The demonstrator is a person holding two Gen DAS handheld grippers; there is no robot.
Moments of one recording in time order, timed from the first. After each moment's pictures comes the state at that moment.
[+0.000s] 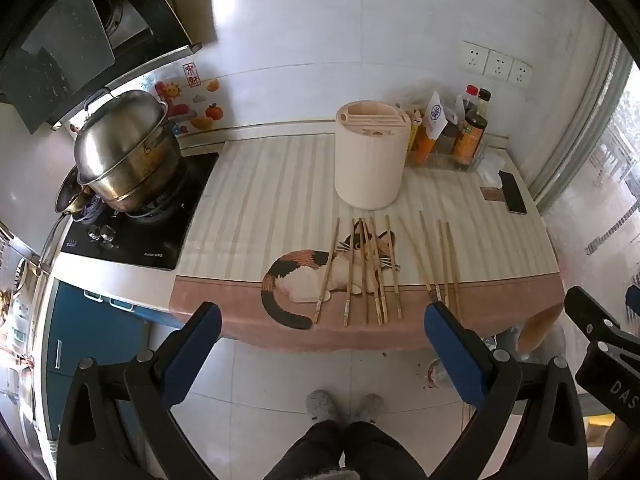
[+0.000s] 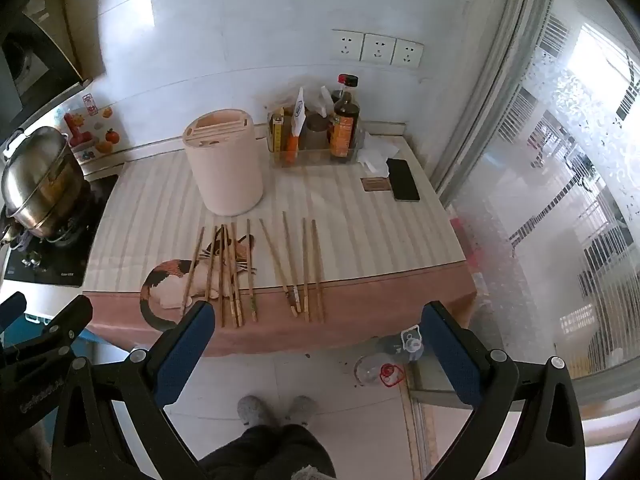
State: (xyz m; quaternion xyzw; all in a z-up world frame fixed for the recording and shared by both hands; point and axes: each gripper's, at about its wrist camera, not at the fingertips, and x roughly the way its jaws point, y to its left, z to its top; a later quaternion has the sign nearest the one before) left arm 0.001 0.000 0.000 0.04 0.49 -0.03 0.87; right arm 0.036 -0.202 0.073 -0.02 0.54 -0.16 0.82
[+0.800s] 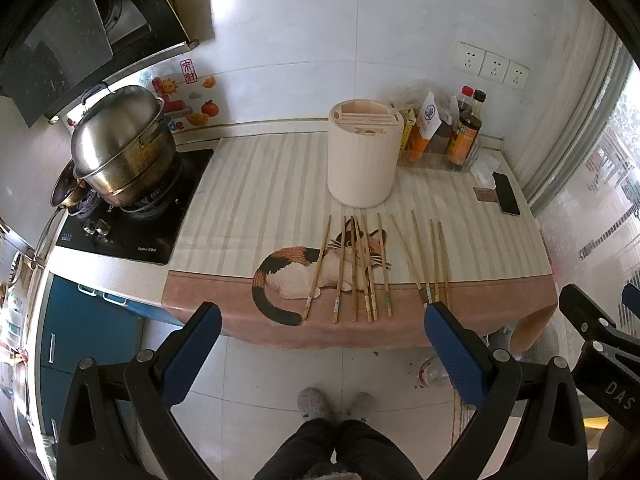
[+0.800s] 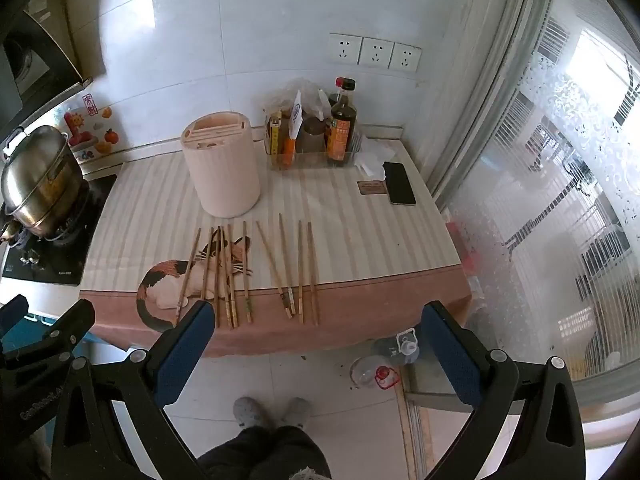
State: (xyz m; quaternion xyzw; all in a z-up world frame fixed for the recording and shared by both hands) left arm -0.010 -0.013 0.000 0.03 0.50 -0.03 0.87; right arm 0.036 -0.201 0.075 -0.02 0.54 -0.16 0.83
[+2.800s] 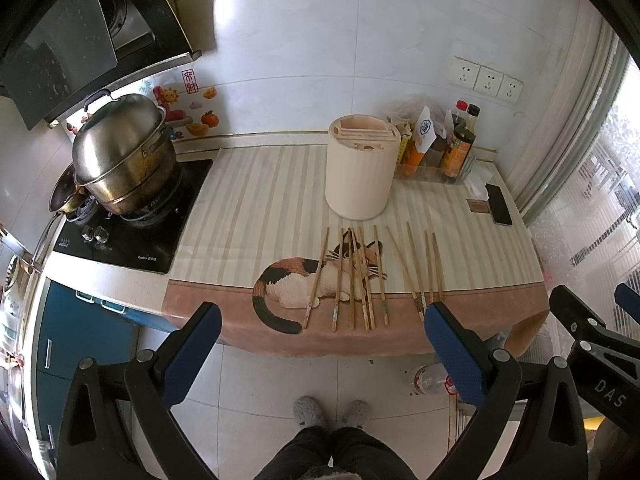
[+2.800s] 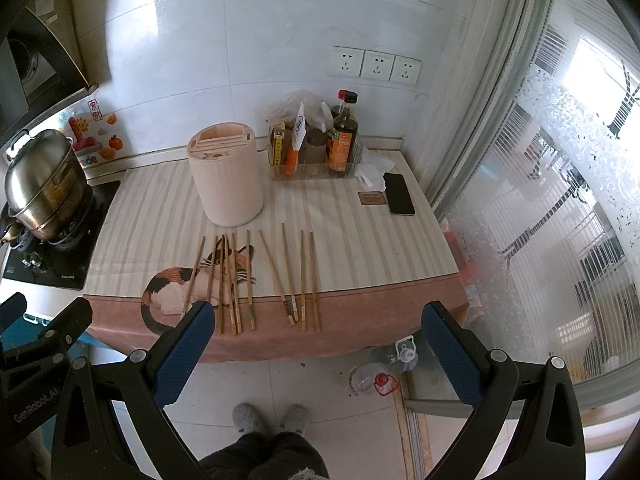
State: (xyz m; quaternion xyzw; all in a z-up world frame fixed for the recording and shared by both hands) left arm -0.007 -0.011 0.020 0.02 0.48 -0.04 0.87; right arm 0.033 -0.198 0.093 -0.03 0.53 -0.16 0.84
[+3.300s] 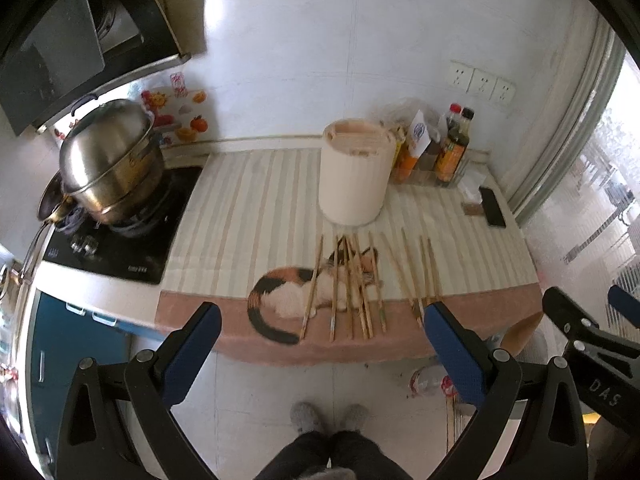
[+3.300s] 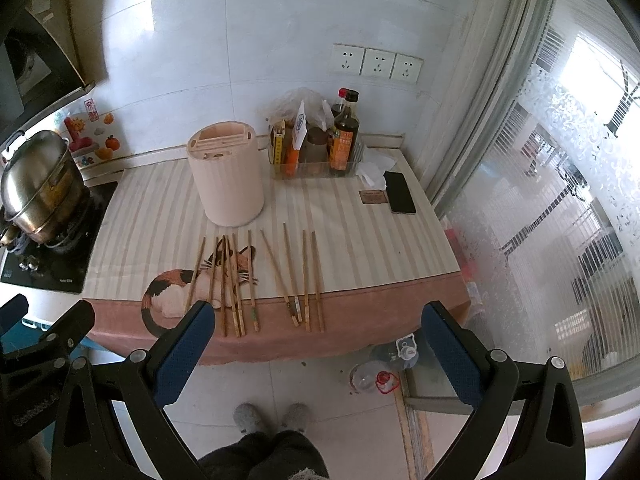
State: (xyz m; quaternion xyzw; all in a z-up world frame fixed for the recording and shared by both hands) left arm 0.014 0.001 0.017 0.02 0.47 -0.06 0.88; right arm 0.040 -0.185 0.089 -0.03 0.53 -0.17 0.83
